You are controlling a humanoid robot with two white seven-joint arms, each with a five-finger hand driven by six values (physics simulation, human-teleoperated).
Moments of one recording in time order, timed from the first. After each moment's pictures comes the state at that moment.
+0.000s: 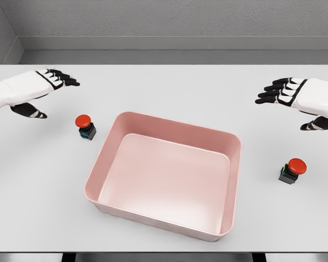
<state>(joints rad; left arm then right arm) -0.65 0.93 -0.66 -1.31 -0.38 -0.61 -0.25 -0.65 -1.30 0.76 -1.71 0.17 -0.61 0.22</state>
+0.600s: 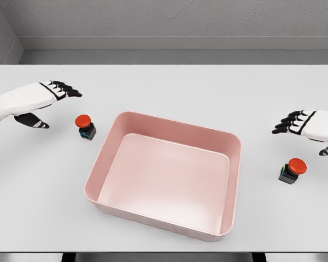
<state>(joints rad) -0.61 0.92 -0.67 -1.30 -0.38 -0.61 -0.25 -0.62 -1.31 0.90 -1.58 0.32 -0.61 0.22</state>
